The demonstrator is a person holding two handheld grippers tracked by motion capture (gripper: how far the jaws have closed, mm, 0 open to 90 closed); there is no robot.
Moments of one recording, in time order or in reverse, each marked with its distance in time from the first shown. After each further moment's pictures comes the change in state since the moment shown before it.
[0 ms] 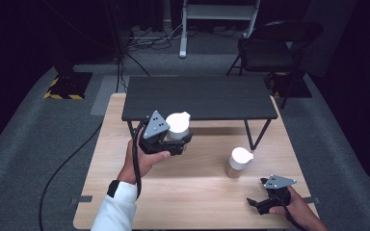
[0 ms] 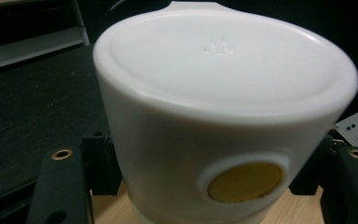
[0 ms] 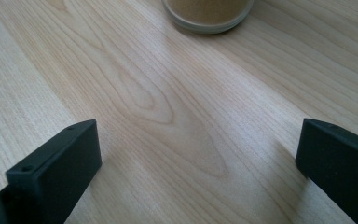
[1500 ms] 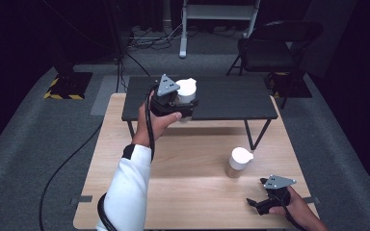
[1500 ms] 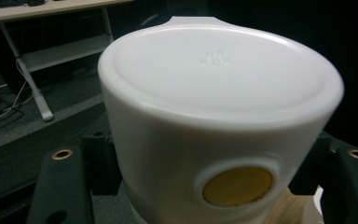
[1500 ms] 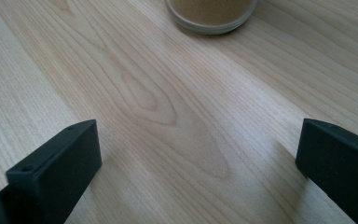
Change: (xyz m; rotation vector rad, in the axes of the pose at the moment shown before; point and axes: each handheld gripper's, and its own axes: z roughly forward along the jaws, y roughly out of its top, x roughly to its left) left arm 0.026 0.054 0.051 -0.018 0.087 -0.032; right arm 0.000 0.000 0.000 -0.002 0.003 -0.003
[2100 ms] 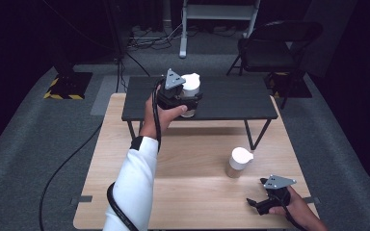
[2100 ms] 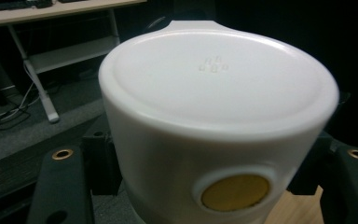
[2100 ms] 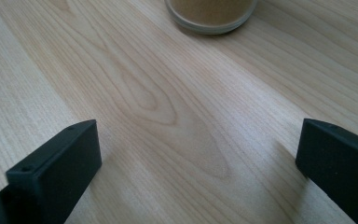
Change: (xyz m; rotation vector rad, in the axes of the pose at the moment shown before) left arm 0.001 0.001 0.025 -0.007 0.034 -0.012; right arm 0.000 0.000 0.000 0.000 0.000 0.000
